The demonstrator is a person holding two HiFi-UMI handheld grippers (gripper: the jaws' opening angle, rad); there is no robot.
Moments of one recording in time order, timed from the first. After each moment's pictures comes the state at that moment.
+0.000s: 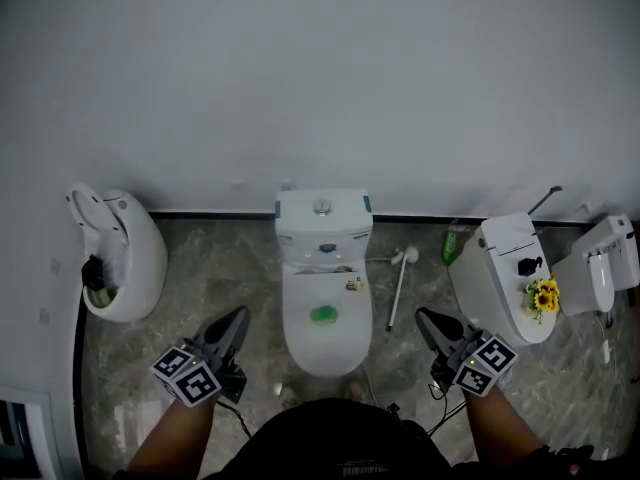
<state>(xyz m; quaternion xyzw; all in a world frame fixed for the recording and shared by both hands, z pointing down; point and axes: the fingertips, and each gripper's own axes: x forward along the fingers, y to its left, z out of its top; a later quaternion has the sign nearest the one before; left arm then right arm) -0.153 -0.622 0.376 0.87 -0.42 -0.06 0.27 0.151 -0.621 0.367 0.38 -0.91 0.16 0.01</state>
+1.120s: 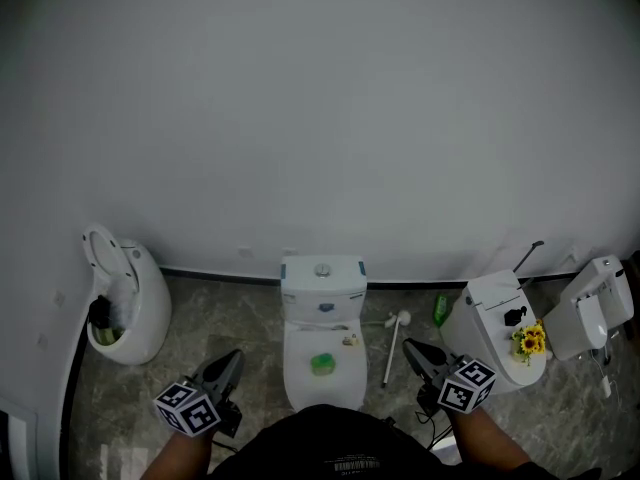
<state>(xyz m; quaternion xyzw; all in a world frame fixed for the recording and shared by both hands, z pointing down) -0.191 -0.555 0.325 0.86 -0.45 -0.07 0.24 0.132 -0.586 0.307 0.39 -0.91 0.16 -0.01</state>
